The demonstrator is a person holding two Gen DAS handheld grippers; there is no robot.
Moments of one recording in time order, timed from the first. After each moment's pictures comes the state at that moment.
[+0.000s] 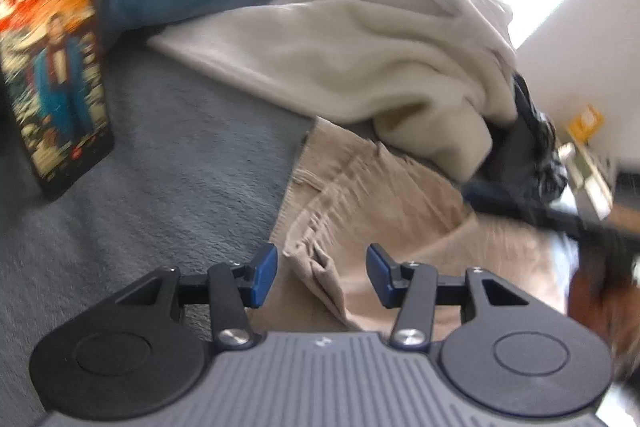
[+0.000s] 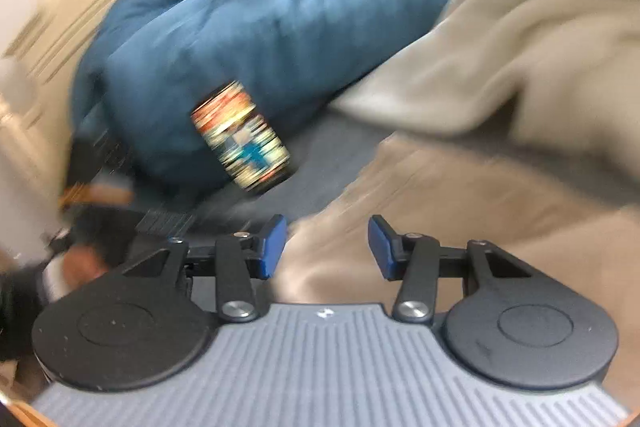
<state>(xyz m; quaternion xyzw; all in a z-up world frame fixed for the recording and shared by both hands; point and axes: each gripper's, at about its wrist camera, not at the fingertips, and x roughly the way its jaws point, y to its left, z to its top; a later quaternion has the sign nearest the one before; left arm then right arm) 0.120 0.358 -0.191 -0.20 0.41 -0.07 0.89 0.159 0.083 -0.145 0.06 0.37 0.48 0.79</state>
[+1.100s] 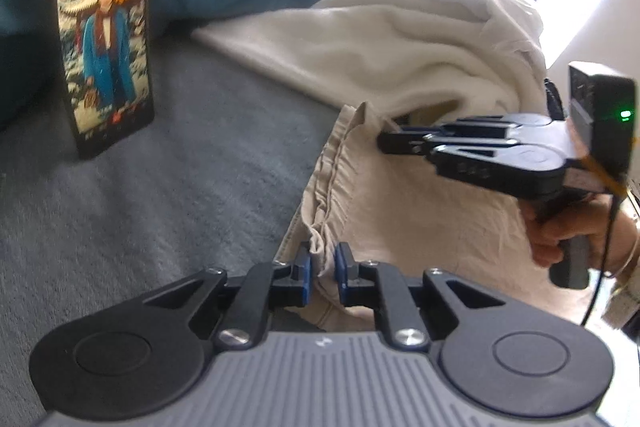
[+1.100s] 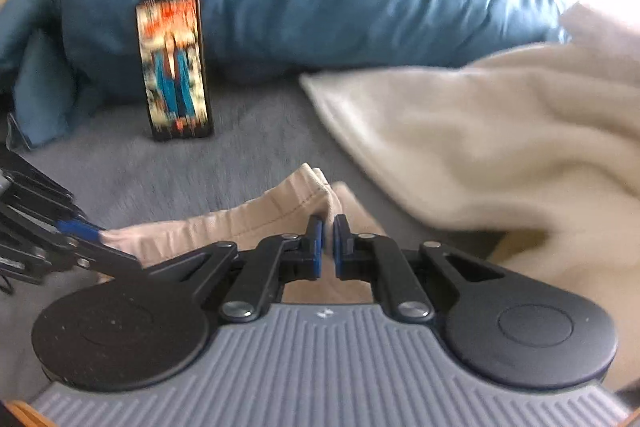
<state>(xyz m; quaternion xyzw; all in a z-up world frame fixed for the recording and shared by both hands) 0.095 0.352 -0.206 -0.22 0.40 0.01 0.89 0.208 0.185 -0.177 -0.20 0.31 0.50 0.78</state>
